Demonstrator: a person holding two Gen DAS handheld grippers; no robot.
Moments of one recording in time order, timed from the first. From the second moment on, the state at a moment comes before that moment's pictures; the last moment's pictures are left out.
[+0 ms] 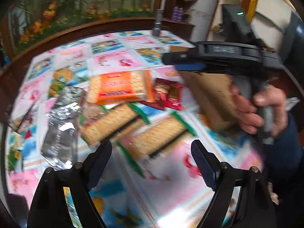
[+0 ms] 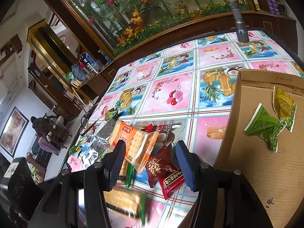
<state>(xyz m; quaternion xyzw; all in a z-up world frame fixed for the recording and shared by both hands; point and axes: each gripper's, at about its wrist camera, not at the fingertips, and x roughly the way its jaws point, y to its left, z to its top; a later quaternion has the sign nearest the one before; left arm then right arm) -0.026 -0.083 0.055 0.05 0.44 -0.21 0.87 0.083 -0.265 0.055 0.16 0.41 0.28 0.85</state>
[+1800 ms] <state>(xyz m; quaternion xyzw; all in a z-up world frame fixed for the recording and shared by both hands) -0.039 -0.044 0.014 0.05 0.47 -0.10 0.88 0.043 -0.164 0.012 -0.06 0.44 0.32 0.84</state>
